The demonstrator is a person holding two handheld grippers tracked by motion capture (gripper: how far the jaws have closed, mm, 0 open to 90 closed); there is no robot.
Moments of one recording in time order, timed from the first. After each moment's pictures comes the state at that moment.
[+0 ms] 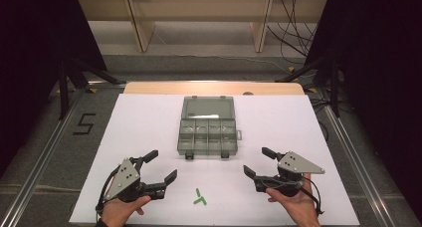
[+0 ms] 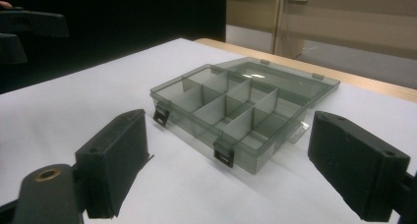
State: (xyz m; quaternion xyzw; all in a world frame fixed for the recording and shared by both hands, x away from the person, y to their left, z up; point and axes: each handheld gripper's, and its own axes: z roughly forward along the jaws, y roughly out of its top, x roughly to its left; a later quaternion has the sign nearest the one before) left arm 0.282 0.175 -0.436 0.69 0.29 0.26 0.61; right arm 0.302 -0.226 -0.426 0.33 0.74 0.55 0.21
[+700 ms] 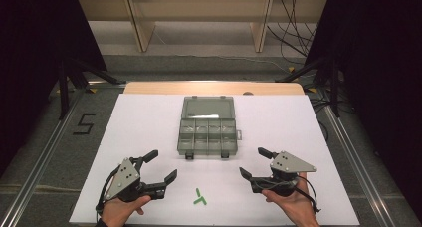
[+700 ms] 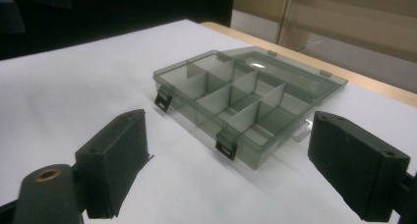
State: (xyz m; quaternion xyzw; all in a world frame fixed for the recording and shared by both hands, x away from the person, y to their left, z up) left arm 0.282 0.175 -0.437 0.69 0.29 0.26 0.61; right arm 0.305 -0.216 -0.424 0.30 0.77 0.52 0.23
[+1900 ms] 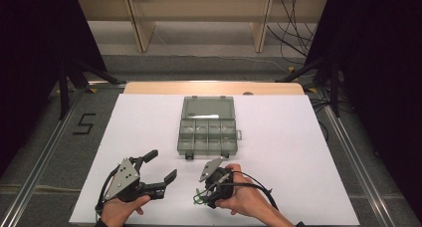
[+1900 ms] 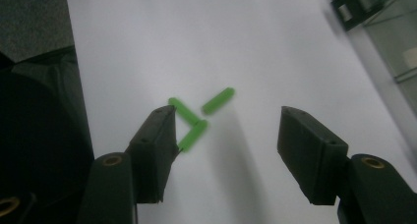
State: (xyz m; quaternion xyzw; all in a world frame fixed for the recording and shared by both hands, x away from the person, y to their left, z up) left arm 0.282 0.175 -0.436 0.69 0.29 0.26 0.62; right arm 0.317 -0.081 -0.444 0.16 0.95 0.26 0.05
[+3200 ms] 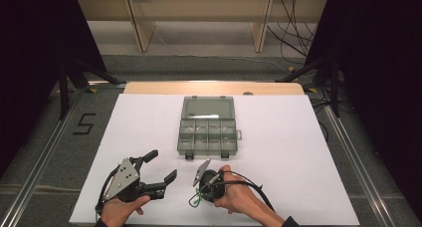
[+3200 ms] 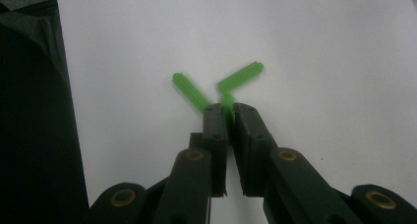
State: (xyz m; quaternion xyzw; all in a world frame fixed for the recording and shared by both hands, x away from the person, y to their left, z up) left arm 0.282 0.176 -0.436 0.69 0.29 0.26 0.62; right arm 0.326 -0.064 -0.464 0.13 0.97 0.19 0.01
